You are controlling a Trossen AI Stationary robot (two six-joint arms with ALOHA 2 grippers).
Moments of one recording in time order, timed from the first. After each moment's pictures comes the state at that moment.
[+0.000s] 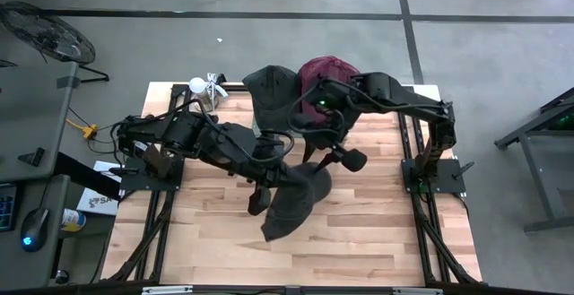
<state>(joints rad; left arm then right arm) -0.31 1.77 2.36 -1.04 -0.11 -0.40 -0.07 1.82 2.26 -1.33 -0.71 -0.58</state>
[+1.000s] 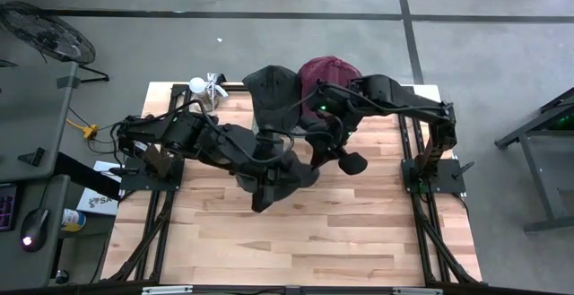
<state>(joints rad) -0.32 1.77 2.36 -1.05 -0.20 -0.39 -0.04 1.82 2.26 -1.40 -0.60 -0.42</state>
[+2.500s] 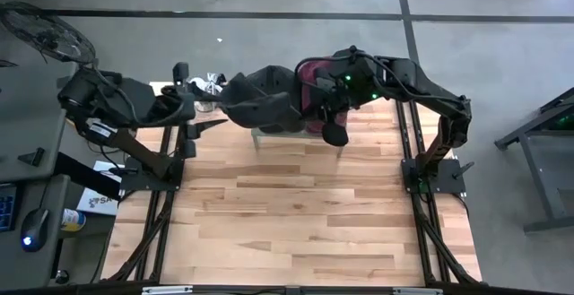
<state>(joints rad) -0.33 1.43 2.36 -1.42 -0.60 0.11 -0.14 1.73 2.26 -1.16 -0.20 -0.13</state>
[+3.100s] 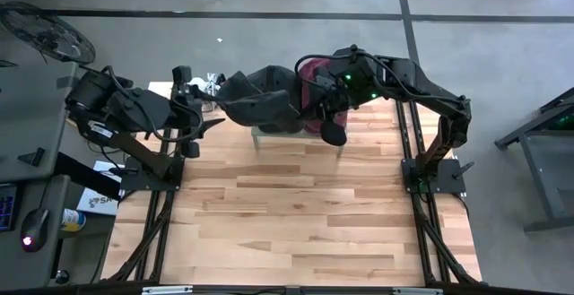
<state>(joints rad) -0.33 1.46 2.35 -1.55 -0.68 0.15 -0.14 1.73 2.26 -1.13 -0.21 -0.09</state>
